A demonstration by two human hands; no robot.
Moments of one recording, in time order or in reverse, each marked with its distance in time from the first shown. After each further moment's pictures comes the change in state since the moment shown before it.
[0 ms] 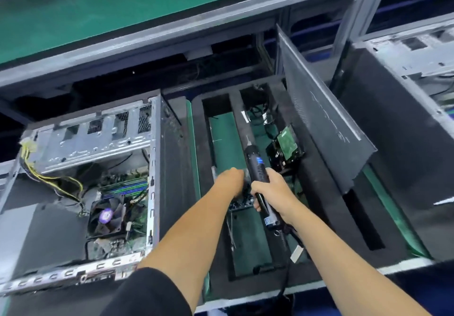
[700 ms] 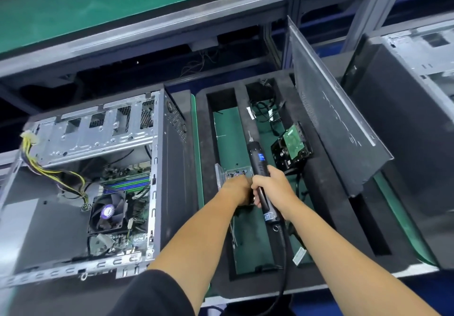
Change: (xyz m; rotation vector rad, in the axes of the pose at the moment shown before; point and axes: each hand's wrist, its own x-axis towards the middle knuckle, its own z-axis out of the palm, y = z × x) left_hand 0.002 0.005 0.017 -0.043 -0.087 0.109; right_hand 0.029 0.009 0.004 0.111 0.007 0.005
